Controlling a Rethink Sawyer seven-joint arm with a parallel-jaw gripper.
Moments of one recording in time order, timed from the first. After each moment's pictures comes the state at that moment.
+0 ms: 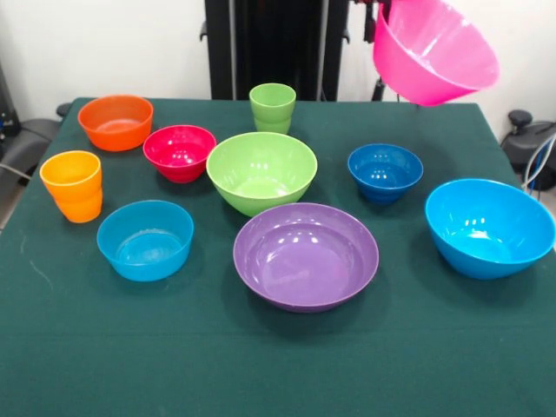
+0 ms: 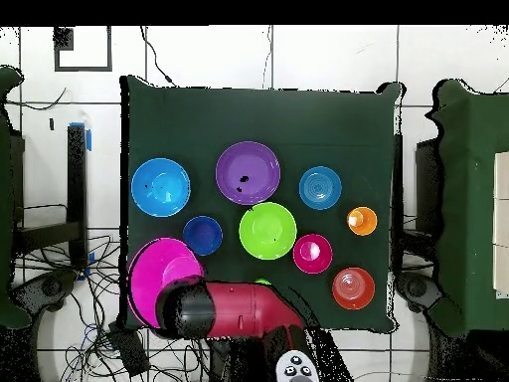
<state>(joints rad) -0.24 -0.99 0.16 2.24 -0.05 0.48 1.76</state>
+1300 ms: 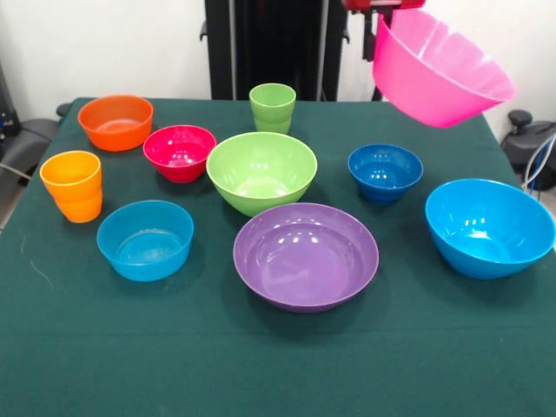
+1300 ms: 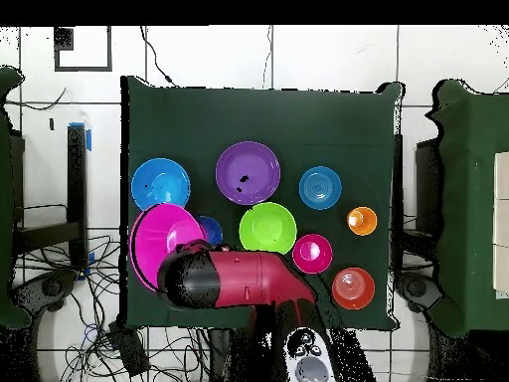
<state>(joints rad) -0.25 -0.99 0.19 2.08 -0.10 0.48 1.76</state>
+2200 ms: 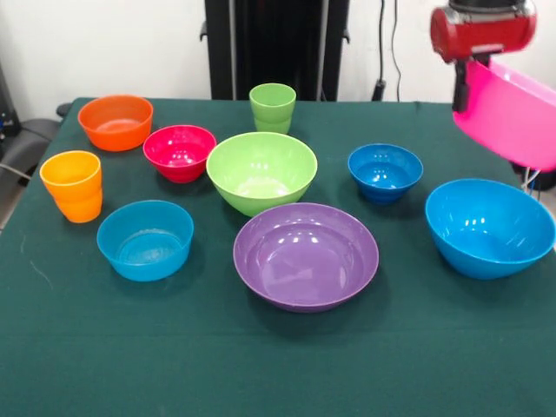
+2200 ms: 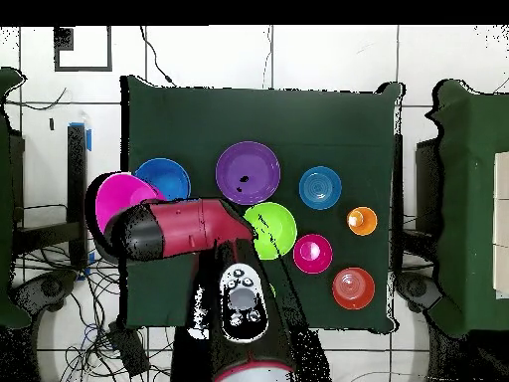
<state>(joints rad) -0.08 -0.81 0.19 1.78 -0.10 0.50 1.76</state>
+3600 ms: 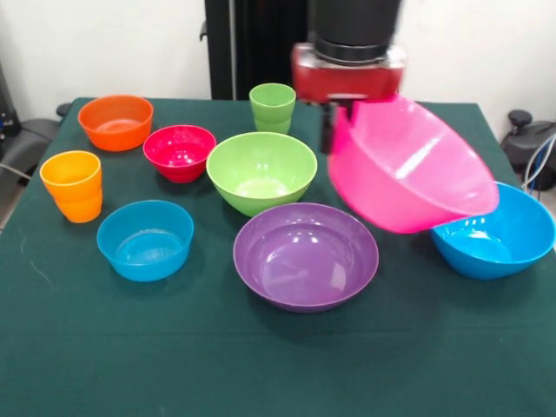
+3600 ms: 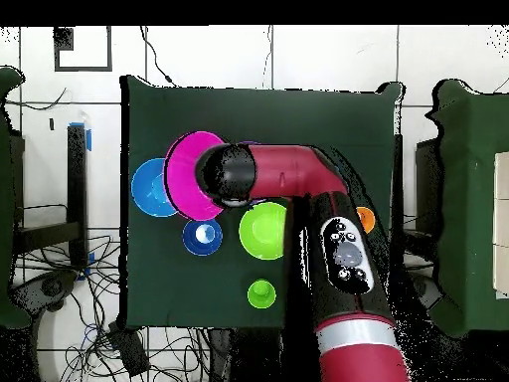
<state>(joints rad) -0.34 -0.70 0.22 1.52 -0.23 0.79 1.76</state>
